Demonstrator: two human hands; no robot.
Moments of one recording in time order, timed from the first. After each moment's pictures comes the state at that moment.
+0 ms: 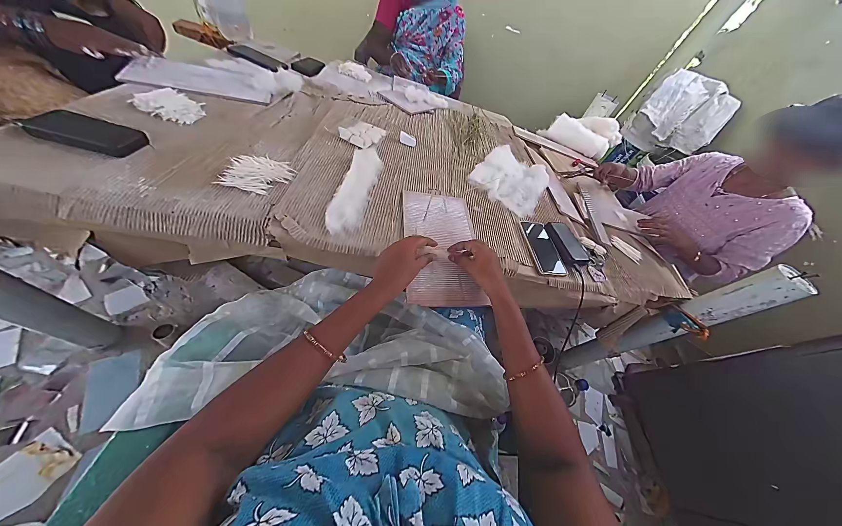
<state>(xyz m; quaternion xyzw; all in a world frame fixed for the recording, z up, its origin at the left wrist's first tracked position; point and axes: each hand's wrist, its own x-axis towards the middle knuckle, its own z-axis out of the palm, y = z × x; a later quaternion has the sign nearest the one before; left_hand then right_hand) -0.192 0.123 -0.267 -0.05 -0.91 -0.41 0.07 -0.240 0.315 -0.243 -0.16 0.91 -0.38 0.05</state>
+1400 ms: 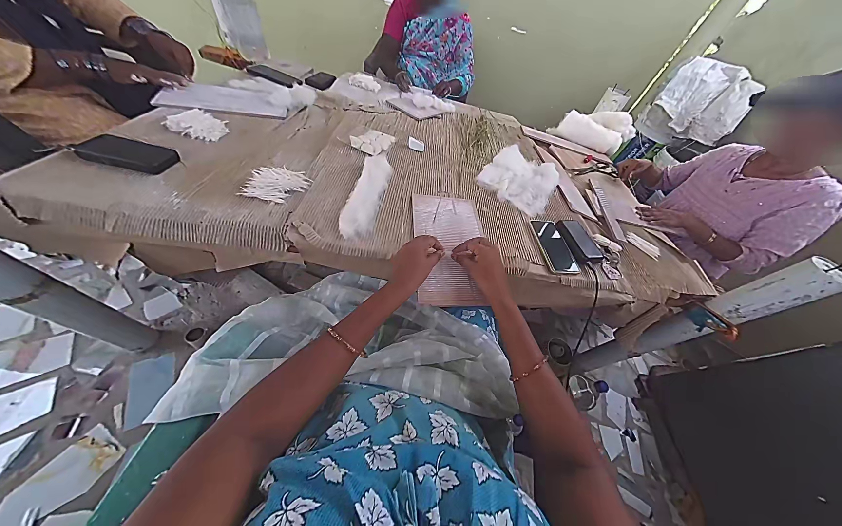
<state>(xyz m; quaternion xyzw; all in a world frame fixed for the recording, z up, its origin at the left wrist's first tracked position) -0.201 0.128 -0.275 -0.03 -0.90 -0.43 0.09 -0.239 0.305 -0.262 -0.18 0.91 -0.37 -0.04</state>
